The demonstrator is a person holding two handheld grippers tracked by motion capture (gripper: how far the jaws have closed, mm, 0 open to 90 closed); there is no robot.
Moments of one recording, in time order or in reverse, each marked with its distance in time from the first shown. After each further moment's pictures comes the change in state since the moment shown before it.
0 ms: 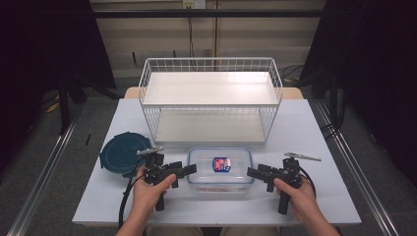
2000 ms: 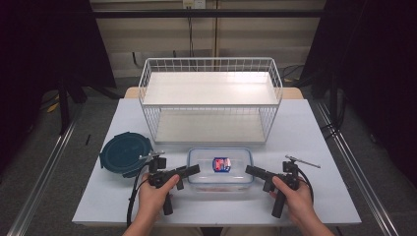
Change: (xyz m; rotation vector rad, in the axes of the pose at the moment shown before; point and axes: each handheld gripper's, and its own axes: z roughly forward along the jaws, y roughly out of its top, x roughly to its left) left arm -0.001 -0.016 0.012 -0.058 -0.022 -0.180; right arm 0.001 -0.012 0.004 -0.062 -0.029 0.180
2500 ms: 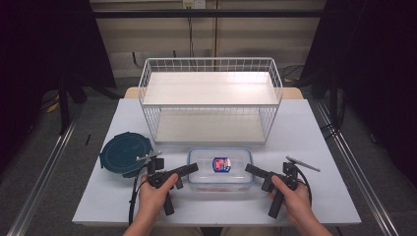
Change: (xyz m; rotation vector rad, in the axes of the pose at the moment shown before) left arm 0.002 -0.002 -0.002 -0.036 0.003 -0.082; right arm 0.000 -0.005 0.003 -0.044 -0.007 0.120
